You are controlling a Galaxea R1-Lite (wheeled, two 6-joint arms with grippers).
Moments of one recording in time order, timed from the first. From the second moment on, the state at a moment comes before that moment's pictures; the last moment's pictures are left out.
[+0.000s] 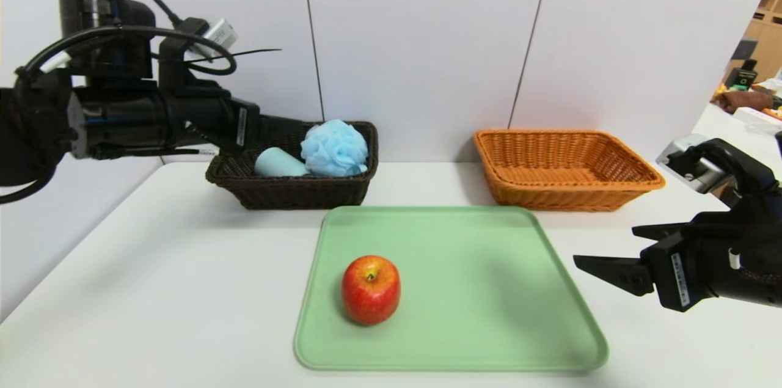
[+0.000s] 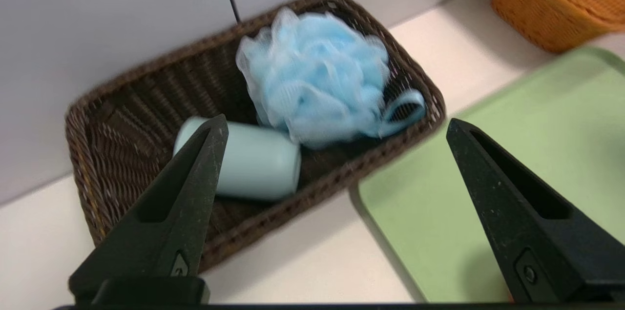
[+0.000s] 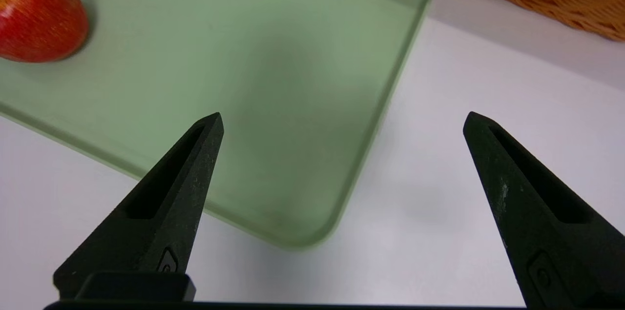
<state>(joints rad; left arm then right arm) -0.24 1.60 -1.18 -0.15 -0.25 0.13 0.39 1.27 -0.78 0.11 0.01 -0.04</state>
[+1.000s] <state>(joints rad) -0.28 0.99 -0.64 0.08 -0.43 0.19 0.73 1.63 -1.14 0.03 0.00 0.02</state>
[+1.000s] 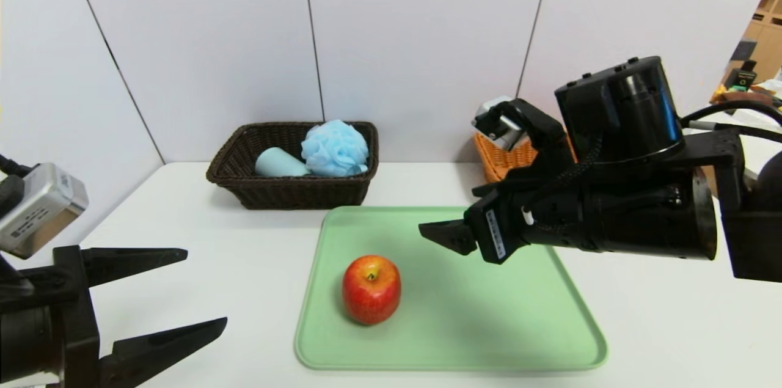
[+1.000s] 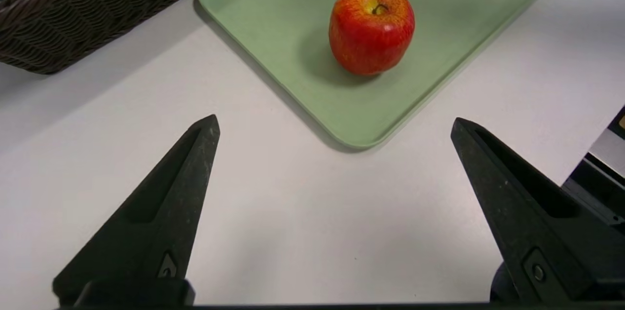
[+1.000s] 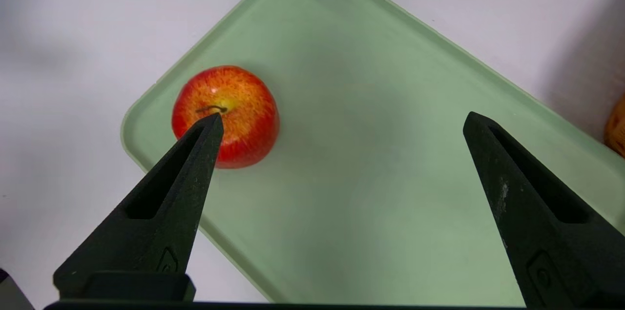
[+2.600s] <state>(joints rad) -0.29 0.98 -0.64 0.10 -0.43 0.20 0.87 1.96 -1.49 0.31 0.04 0.17</state>
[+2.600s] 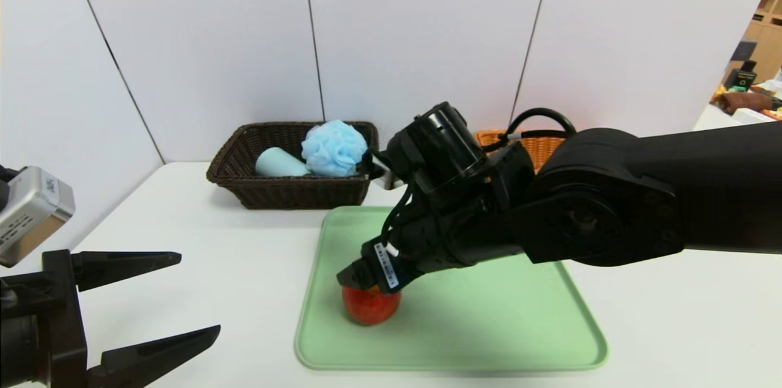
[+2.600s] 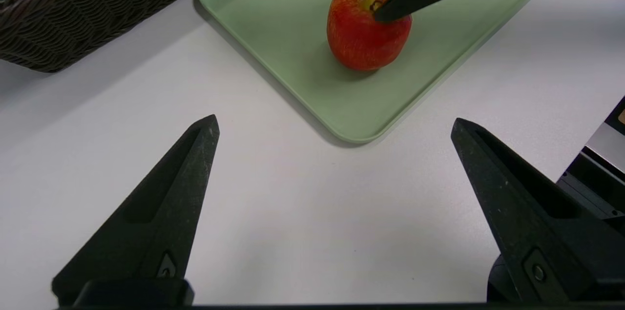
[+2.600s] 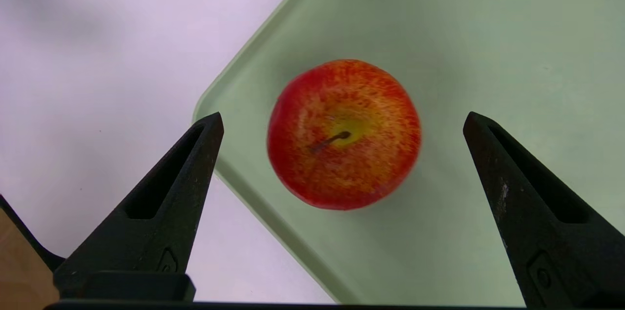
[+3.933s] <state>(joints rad) -0.28 0.98 -0.64 0.10 -0.43 0.20 0.91 2.08 -1.49 0.31 -0.01 0.13</state>
